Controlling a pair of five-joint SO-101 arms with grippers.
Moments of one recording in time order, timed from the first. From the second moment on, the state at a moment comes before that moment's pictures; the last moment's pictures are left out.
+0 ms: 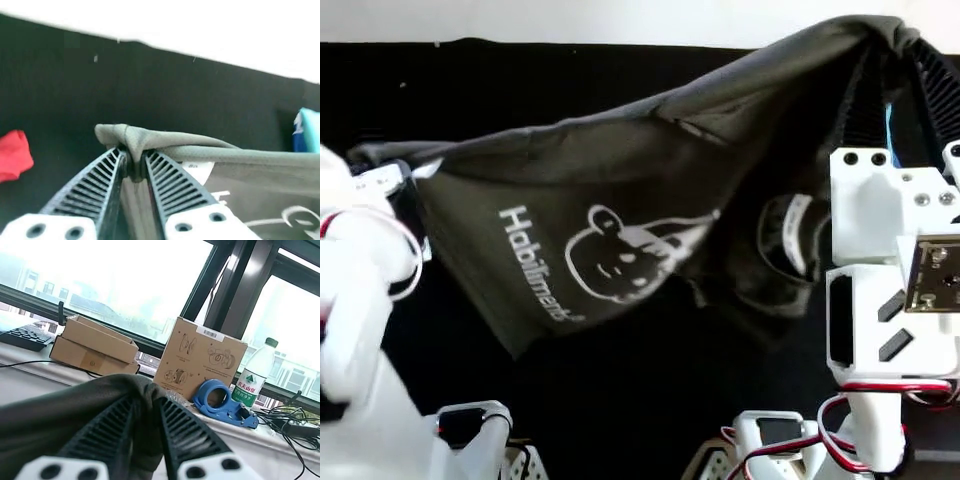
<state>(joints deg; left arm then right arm) -15.9 -36.9 -22.1 91.9 -21.3 -4.2 -48.6 -12.4 50.1 21.0</state>
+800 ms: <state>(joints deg) -23.1 -37.7 -43.1 98.9 -21.3 -4.2 -48.3 -29.1 62.5 21.0</state>
